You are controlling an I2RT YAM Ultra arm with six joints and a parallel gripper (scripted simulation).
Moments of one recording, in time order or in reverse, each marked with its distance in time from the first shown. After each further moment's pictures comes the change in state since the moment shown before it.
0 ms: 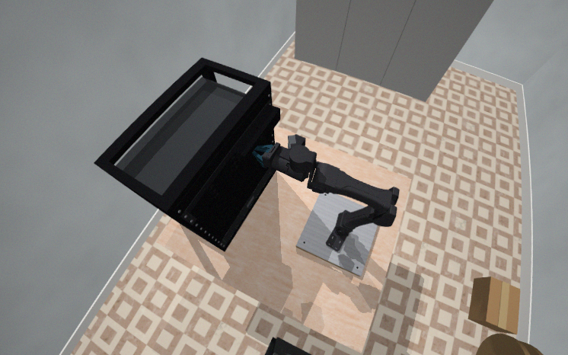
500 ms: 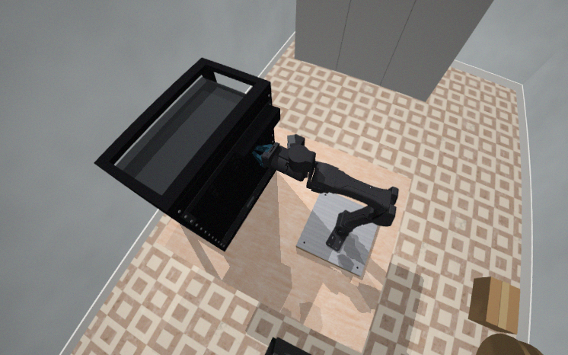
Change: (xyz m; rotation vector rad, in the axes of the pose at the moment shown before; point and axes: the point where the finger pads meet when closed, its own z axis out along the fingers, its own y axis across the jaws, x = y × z) arm 0.000 0.000 0.002 0.002 -0.002 0.000
